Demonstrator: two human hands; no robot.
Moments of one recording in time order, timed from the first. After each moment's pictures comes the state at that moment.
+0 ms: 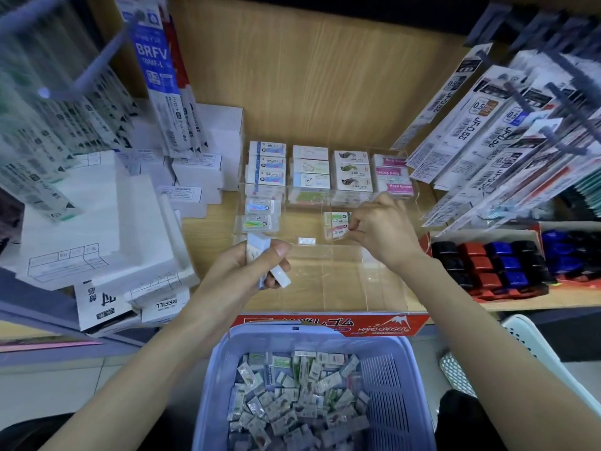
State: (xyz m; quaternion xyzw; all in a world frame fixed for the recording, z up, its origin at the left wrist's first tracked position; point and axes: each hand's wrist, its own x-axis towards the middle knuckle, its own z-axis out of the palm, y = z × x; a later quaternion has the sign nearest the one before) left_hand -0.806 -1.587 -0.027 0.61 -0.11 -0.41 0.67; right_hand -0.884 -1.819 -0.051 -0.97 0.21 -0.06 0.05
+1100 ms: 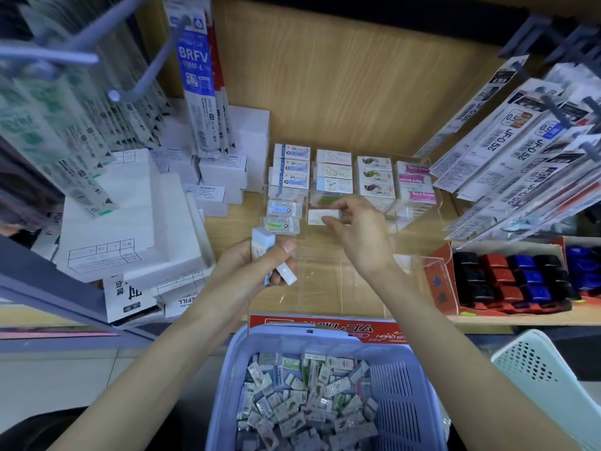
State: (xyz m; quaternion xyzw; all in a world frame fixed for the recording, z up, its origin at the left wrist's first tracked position) left_hand -0.794 -1.571 -0.021 0.60 -0.11 -0.40 0.69; right_hand -0.840 -1.758 -0.054 -0.89 0.27 -0.19 0.32
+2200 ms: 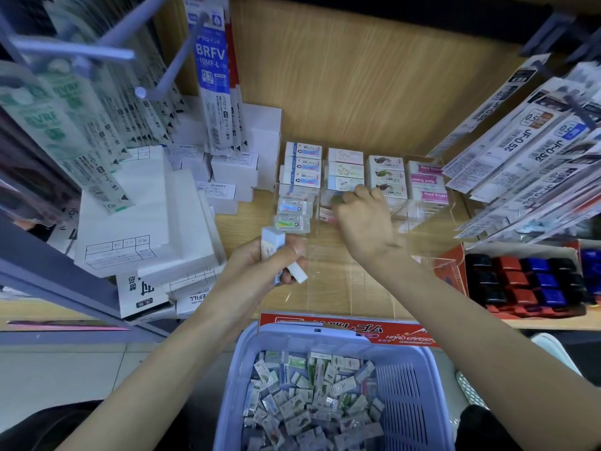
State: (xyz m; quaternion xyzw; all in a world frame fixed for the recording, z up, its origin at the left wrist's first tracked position) left_hand -0.793 -1.567 -0.022 0.59 -0.11 -0.40 0.69; right_hand -0.816 -1.762 -0.057 -0.97 0.17 -0.01 -0.19
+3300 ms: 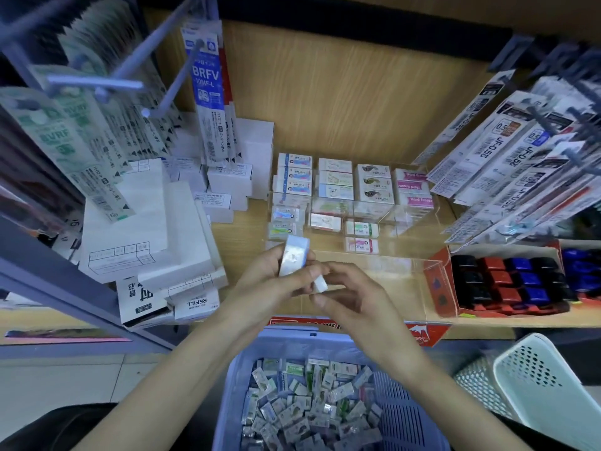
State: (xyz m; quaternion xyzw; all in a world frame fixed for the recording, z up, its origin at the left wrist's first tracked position) left_hand -0.808 -1.578 -0.024 0.57 -0.16 -0.43 0.68; right_hand -0.924 -1.682 -0.024 -0.74 0.22 -0.06 0.63
